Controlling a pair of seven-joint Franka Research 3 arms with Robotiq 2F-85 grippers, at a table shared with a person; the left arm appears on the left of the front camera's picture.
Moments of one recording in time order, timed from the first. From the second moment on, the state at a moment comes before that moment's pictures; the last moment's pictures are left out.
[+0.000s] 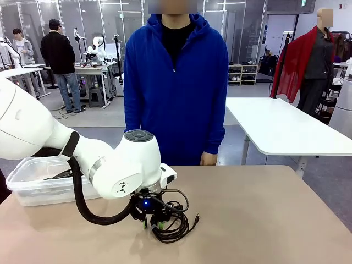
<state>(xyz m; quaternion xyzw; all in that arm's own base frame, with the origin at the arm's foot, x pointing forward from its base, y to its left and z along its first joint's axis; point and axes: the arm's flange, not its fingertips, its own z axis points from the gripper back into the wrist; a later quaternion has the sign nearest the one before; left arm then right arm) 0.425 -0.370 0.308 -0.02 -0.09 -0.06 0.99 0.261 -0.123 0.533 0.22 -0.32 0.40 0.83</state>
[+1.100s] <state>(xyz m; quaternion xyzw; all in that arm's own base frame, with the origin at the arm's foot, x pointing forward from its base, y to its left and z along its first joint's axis) 0.404 -0.385 0.333 0.00 -0.07 -0.01 1.00 0.262 -0.123 0.533 0.22 -0.32 0.40 0.83</state>
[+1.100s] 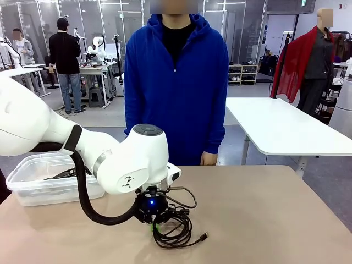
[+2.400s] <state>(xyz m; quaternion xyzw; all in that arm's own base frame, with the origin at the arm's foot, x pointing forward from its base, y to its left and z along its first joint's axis) 0.374 -0.376 0.429 0.00 -0.08 -0.06 0.99 0.262 -0.123 0.533 0.22 -0.32 0.40 0.83</state>
